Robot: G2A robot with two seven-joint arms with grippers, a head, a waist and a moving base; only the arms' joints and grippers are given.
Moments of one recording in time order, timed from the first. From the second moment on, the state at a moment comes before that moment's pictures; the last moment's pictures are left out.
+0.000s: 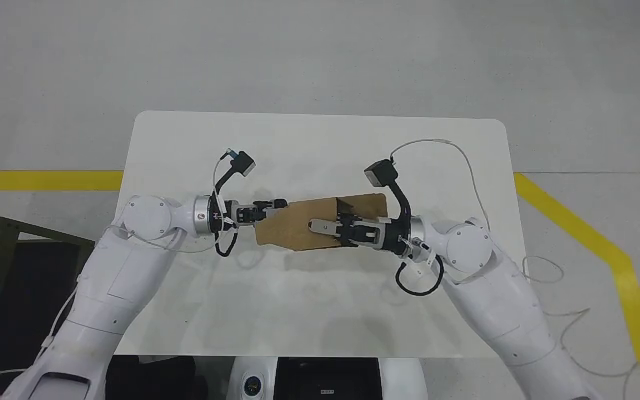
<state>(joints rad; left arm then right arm) 0.97 -0.99 -1.15 -1.41 -0.38 -0.39 -1.18 -1.05 -1.17 1.04 -1.64 0.30 -0.38 0.92</state>
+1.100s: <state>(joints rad) 0.97 -0.97 -1.20 -1.42 -0.38 -0.33 -1.23 -1.11 -1.14 1.12 -1.70 0.17 -0.30 0.83</state>
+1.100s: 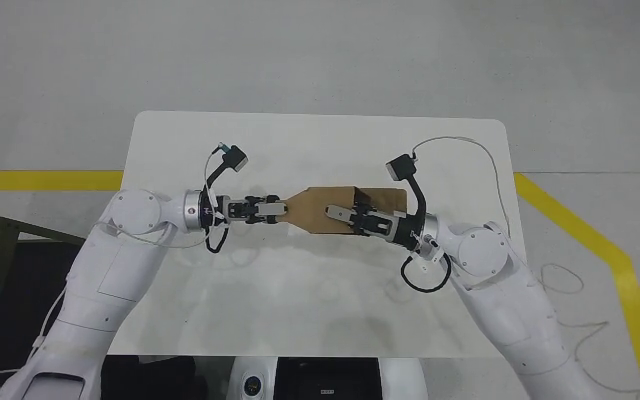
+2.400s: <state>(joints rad) 0.98 -0.98 -1.15 -1.43 -0.42 -0.33 -1.22 -1.01 -1.19 0.98 -1.65 0.26 -0.38 0.79</state>
